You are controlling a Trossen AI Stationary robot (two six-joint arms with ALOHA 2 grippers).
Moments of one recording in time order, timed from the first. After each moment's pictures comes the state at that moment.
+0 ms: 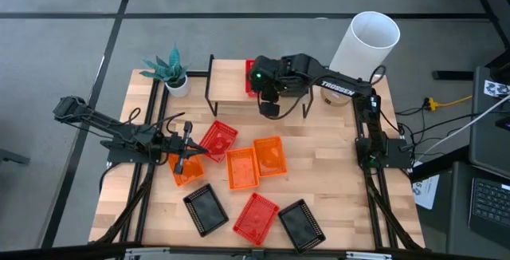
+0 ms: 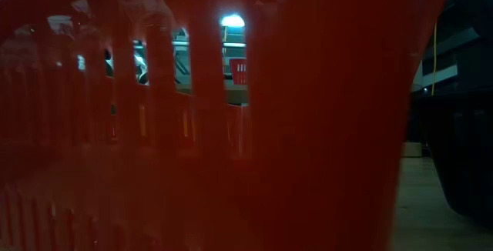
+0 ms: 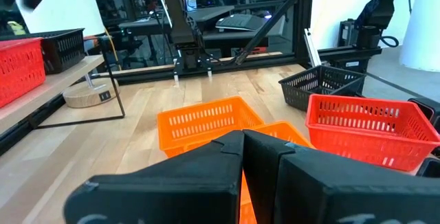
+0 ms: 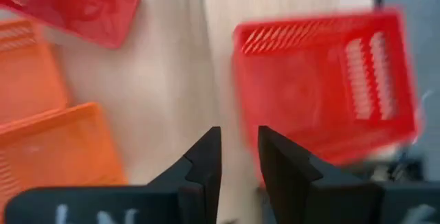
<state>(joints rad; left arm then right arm) -0.30 0.45 0.01 0.48 -0.23 0.08 -0.21 2.05 2.30 -1.38 0.18 -0.14</state>
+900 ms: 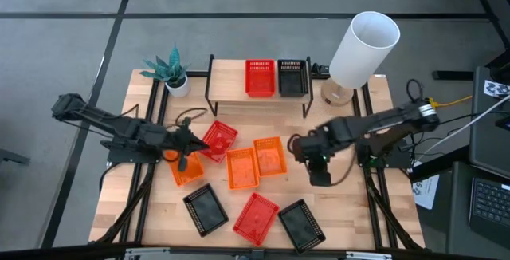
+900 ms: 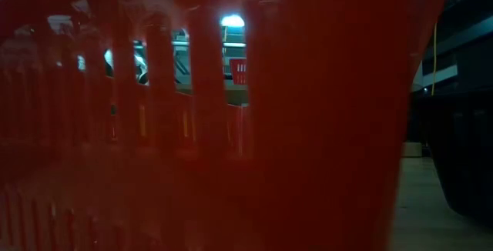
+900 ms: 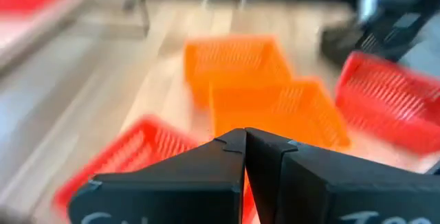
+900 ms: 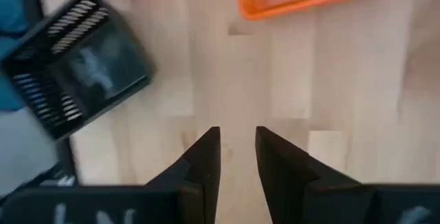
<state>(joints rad) -0.30 0.58 0.36 -0.14 -0.33 -0.21 0.27 1.51 1.38 -1.23 -0.12 0.34</state>
